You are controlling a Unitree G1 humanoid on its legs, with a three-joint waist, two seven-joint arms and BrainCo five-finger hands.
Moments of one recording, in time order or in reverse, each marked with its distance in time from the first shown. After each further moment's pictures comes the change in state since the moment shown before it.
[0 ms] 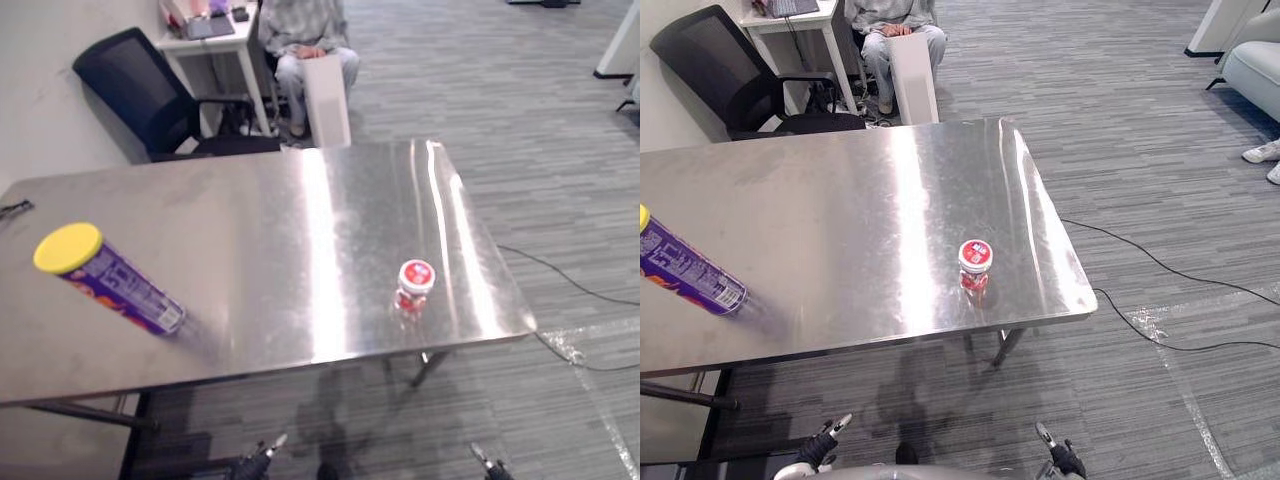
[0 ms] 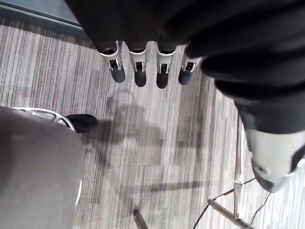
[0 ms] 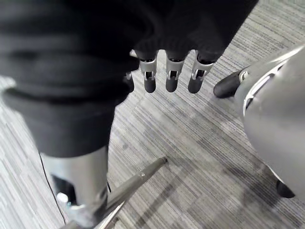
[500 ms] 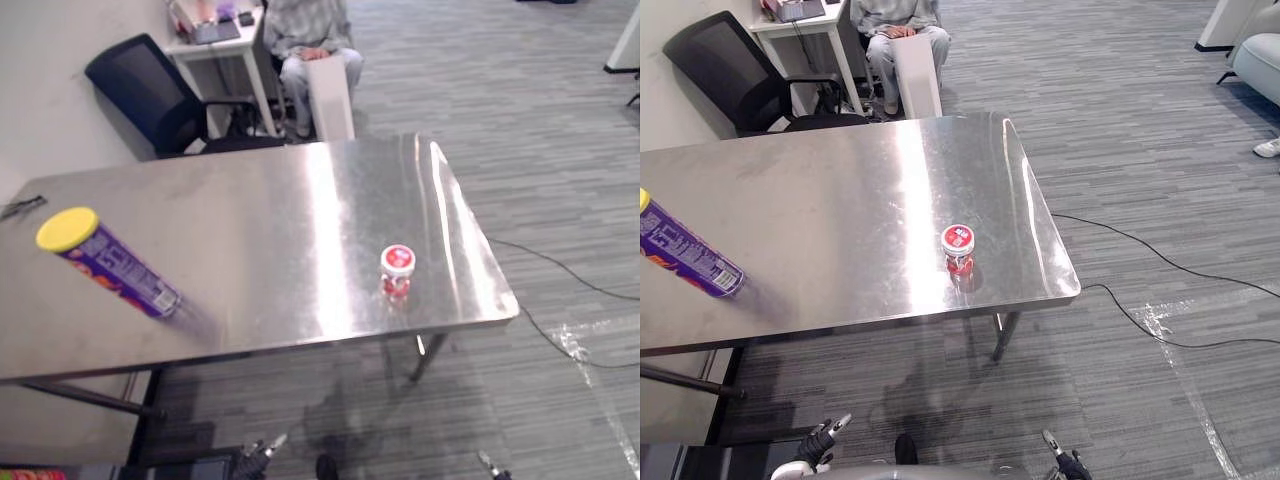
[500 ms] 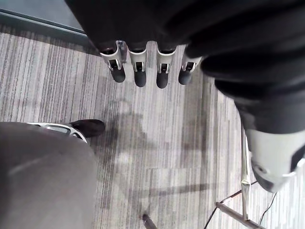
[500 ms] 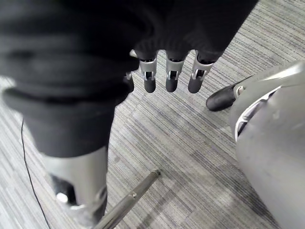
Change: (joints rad) left arm -0.012 0.017 -0.003 0.013 0.038 0.000 0.003; right arm -0.013 -0.005 -0.077 0.047 -0.040 0.008 -0.005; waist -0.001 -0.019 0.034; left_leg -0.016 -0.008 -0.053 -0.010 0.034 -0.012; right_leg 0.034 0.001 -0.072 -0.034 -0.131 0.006
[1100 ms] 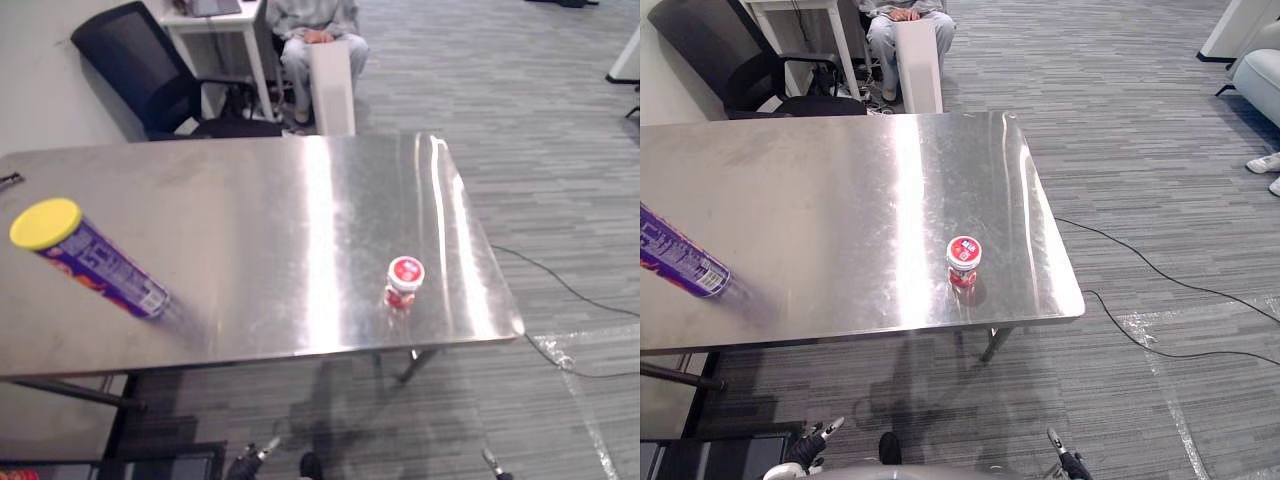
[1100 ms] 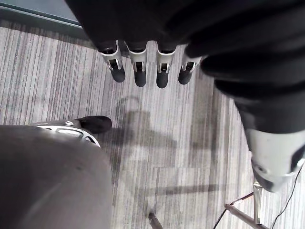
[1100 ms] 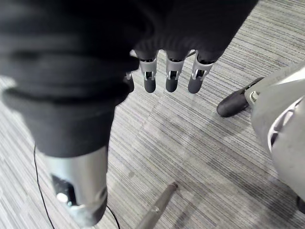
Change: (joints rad) left arm 0.000 0.022 0.042 0.006 0.041 0.021 0.008; right arm -0.035 0.004 -0.185 0.021 0.028 0.007 -0.017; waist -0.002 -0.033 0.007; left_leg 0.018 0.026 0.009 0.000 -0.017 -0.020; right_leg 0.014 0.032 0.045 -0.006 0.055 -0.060
